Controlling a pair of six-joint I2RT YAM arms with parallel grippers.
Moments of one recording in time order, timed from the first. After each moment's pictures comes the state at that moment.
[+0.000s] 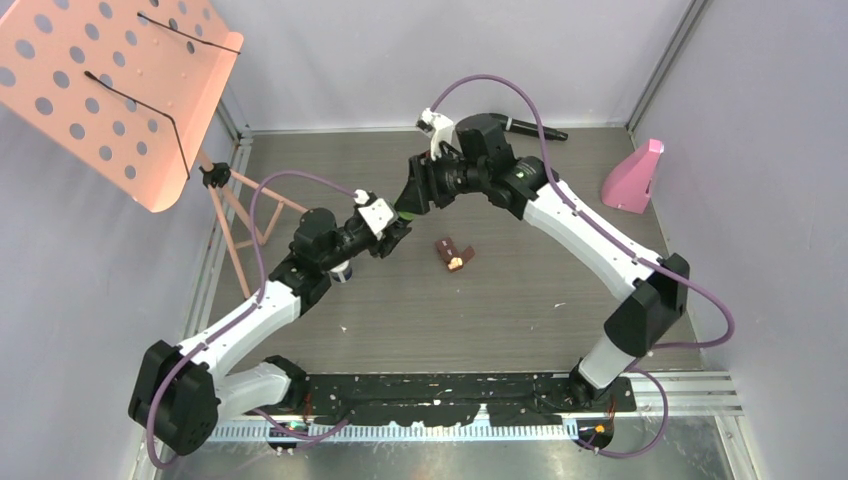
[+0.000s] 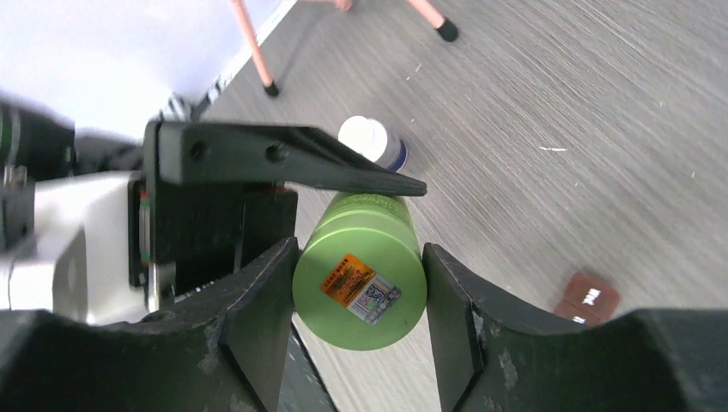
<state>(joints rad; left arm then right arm) -0.53 1.08 0.65 0.34 0.42 0.32 0.69 1.61 1.61 -0.50 -0.49 0.21</state>
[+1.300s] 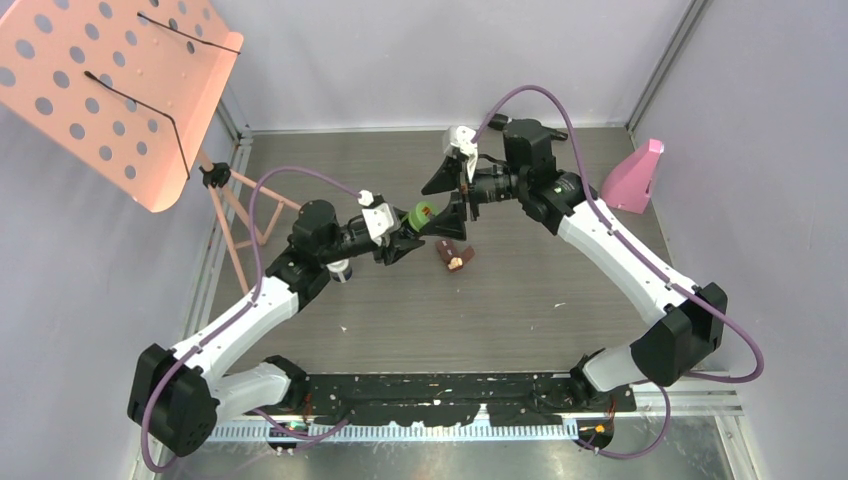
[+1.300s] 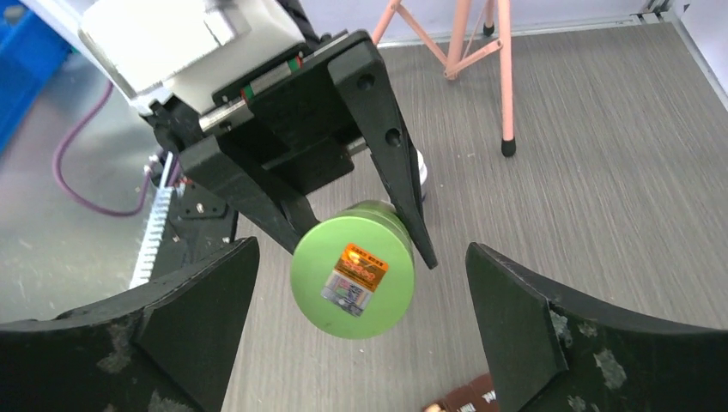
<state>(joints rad) -0.53 1.09 0.72 0.27 0.65 0.32 0.55 1.44 1.40 -0.28 -0.97 -0.20</state>
